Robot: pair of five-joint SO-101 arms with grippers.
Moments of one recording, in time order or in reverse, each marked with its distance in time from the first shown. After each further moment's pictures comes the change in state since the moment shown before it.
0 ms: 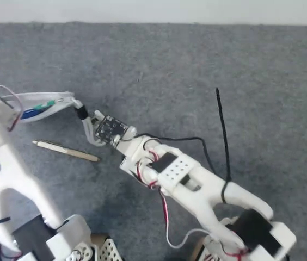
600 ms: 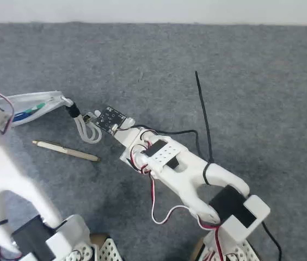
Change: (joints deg) left arm -2.7 0.0 0.0 0.0 1.6; right arm 2.5 15.5 -10.4 0.1 0.0
